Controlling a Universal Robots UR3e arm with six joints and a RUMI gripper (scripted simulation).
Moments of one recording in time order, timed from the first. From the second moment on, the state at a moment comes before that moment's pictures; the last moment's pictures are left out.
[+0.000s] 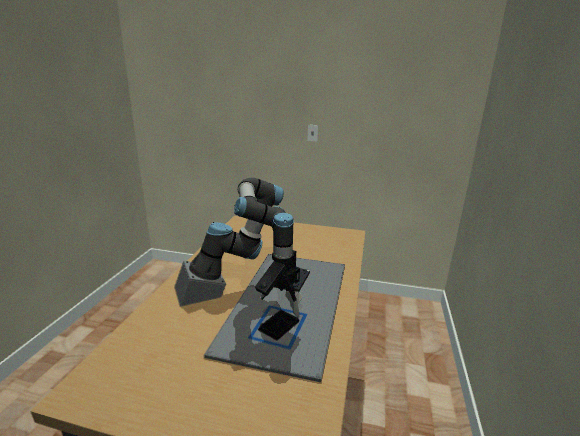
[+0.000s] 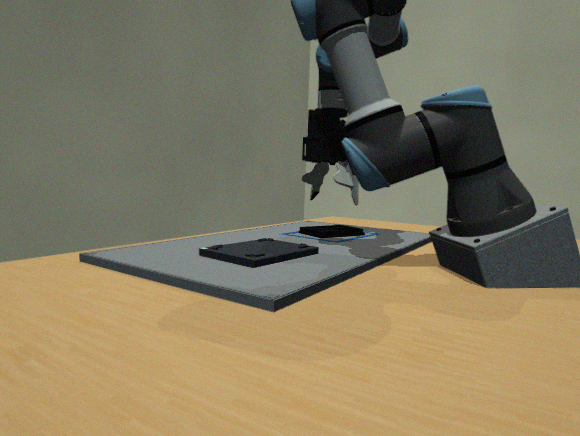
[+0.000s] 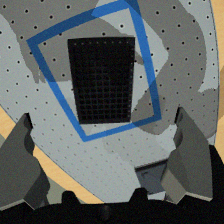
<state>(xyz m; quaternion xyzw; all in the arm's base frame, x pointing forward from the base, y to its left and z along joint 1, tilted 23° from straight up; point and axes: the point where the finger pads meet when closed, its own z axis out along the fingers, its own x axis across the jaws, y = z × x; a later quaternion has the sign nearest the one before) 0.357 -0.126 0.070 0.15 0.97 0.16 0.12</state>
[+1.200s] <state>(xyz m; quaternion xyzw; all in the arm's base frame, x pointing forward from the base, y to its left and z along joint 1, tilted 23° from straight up) 0.372 -0.112 0.021 0.15 0.97 0.16 0.12</state>
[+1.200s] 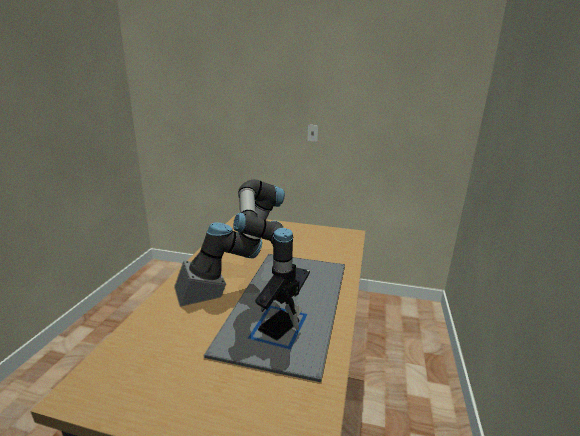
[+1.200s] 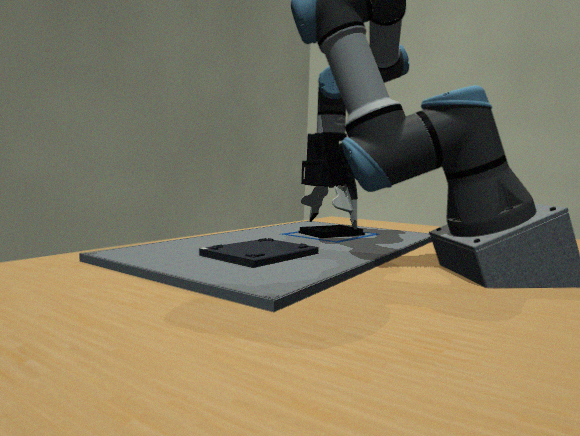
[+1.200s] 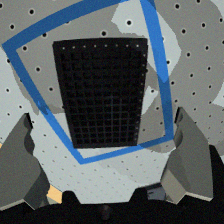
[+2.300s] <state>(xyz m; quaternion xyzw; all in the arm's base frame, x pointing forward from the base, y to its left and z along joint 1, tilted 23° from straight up) 0.373 -0.111 0.018 0.15 0.97 0.16 0.12</state>
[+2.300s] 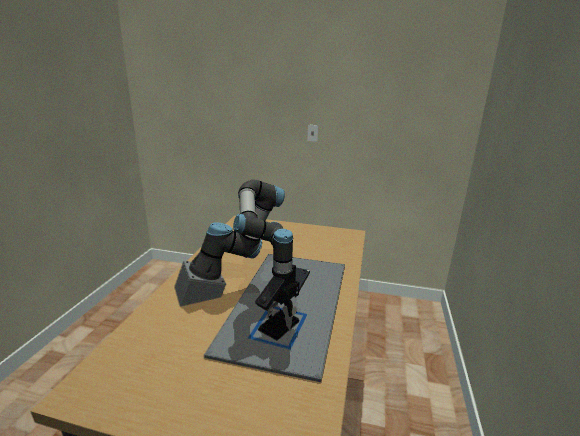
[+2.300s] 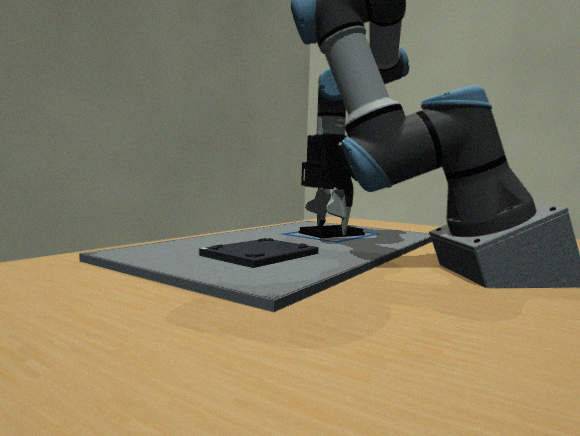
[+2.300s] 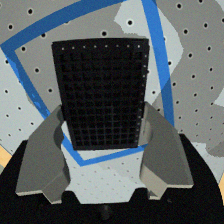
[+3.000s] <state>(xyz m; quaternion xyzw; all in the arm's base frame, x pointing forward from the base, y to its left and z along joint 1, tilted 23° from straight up) 0.372 -0.112 0.022 0.15 0.97 0.16 0.12</state>
